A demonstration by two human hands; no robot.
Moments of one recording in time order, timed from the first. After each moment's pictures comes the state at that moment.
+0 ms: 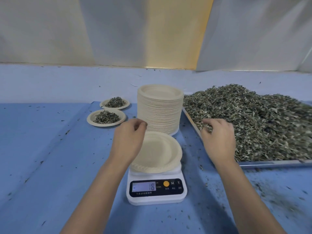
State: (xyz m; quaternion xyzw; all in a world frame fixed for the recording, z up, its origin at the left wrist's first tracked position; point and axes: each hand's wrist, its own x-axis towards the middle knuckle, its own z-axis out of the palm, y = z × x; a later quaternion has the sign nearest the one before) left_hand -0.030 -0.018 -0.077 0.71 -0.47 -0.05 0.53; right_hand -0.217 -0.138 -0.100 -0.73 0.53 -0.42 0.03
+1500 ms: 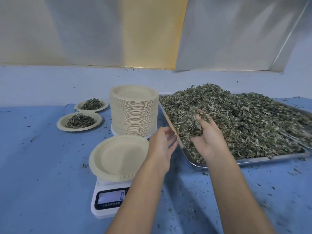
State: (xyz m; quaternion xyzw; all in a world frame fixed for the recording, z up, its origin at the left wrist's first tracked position) left_hand -0.151 -0.100 -0.083 0.43 -0.16 -0.55 0.70; right_hand -0.244 -0.158 -0.076 -0.31 0.28 -0.59 0.69
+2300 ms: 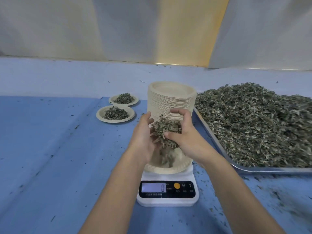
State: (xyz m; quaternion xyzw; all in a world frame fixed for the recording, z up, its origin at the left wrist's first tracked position) left_hand -0.034 -0.041 -0.077 0.48 -0.16 -0.48 0.72; right_hand -0.150 -0.099 -0.084 -0.77 0.23 -0.32 0.51
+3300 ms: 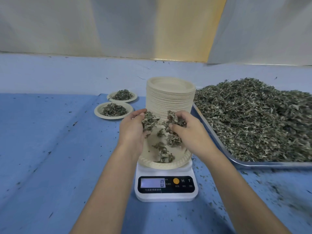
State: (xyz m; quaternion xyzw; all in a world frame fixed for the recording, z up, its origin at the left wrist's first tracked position) left_hand -0.018 -0.040 -0.080 0.52 -0.17 -0.35 0.76; right_hand -0.151 -0.107 -0.090 -0.79 0.34 -0.35 0.36
